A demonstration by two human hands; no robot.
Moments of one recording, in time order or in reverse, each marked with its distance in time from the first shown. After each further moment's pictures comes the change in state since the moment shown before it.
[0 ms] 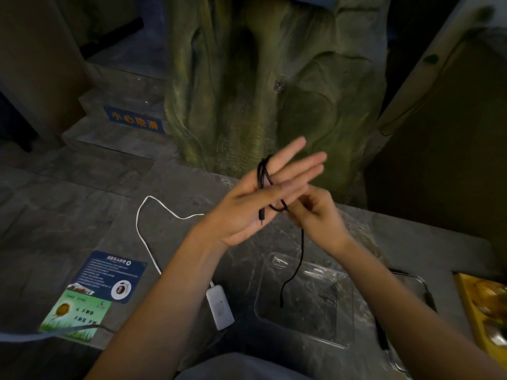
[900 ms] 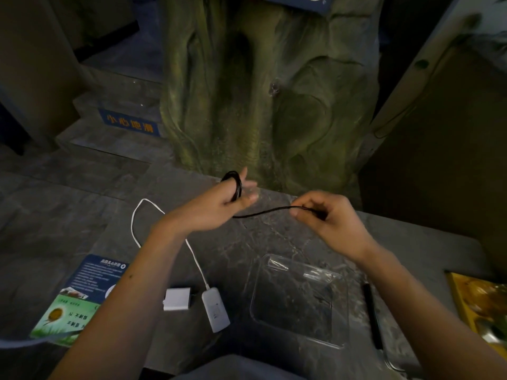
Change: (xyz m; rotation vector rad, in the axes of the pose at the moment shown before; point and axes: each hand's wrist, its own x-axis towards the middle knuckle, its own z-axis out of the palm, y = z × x) left_hand -0.020 -0.003 -0.067 1.032 0.209 -0.435; right_hand -0.018 -0.007 -0.036 -0.268 -0.056 0.074
